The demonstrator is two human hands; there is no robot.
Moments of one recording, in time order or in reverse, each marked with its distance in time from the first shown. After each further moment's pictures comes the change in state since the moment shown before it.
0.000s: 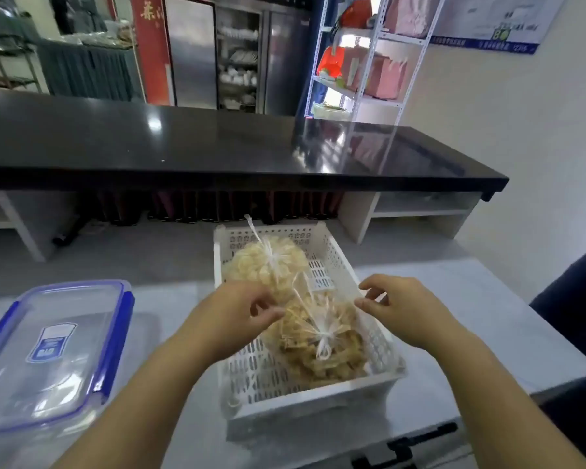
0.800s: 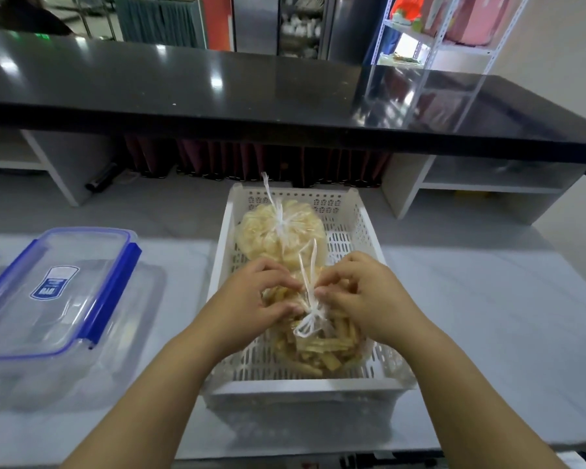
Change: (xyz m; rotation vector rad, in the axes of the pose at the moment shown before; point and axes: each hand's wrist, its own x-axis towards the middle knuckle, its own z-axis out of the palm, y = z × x) left_hand 0.009 0.012 0.053 -0.237 0.120 -0.135; right_hand 0.033 -0.012 0.043 0.449 -0.115 -0.278
